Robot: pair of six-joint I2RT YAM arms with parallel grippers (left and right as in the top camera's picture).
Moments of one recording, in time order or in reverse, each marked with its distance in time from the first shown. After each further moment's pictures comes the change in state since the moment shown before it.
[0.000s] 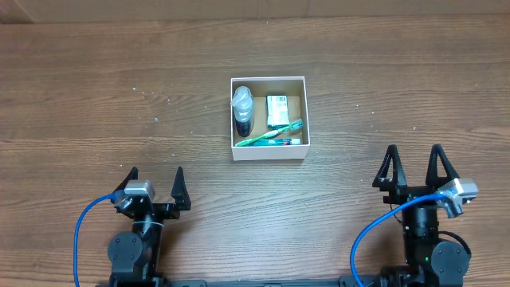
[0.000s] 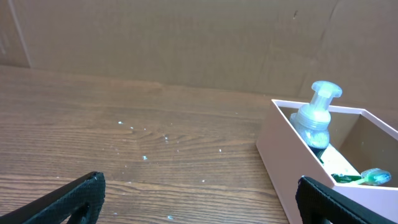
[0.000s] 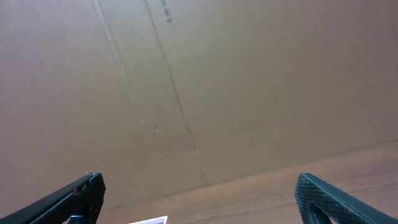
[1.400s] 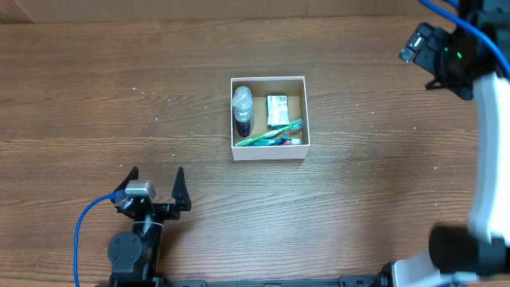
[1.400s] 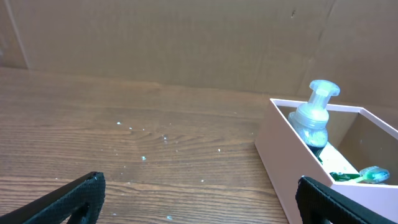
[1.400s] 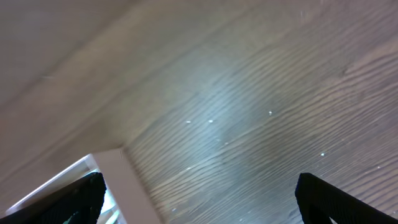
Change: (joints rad) left arm 0.000 0.000 0.001 0.000 0.007 0.007; right arm -0.076 1.600 1.945 -1.615 0.098 0.180
